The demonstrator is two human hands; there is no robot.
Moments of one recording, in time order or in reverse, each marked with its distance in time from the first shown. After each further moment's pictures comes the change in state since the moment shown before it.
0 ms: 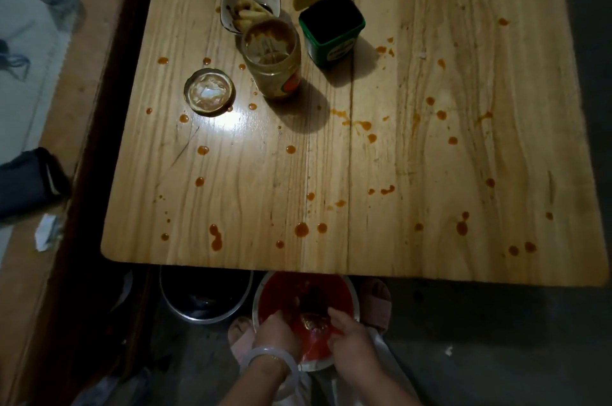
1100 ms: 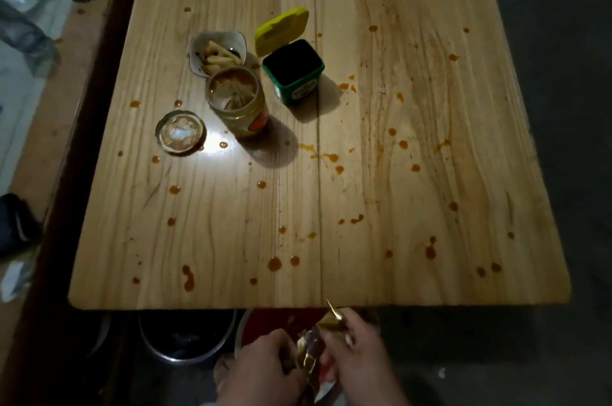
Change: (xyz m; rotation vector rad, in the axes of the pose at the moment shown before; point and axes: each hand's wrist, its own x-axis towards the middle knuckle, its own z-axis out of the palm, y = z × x) left_hand -0.065 0.044 -0.089 -0.228 -0.134 0.125; right_hand -0.076 -0.113 -0.063 -0.013 -0.055 -0.142
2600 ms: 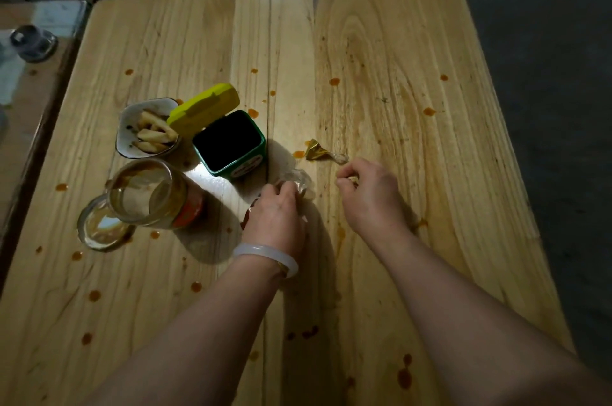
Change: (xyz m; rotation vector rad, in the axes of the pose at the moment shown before) left_hand 0.146 0.233 -0.099 0.268 0.741 0.467; right_hand 0.188 -0.226 -0.128 -0.455 0.518 -0.619
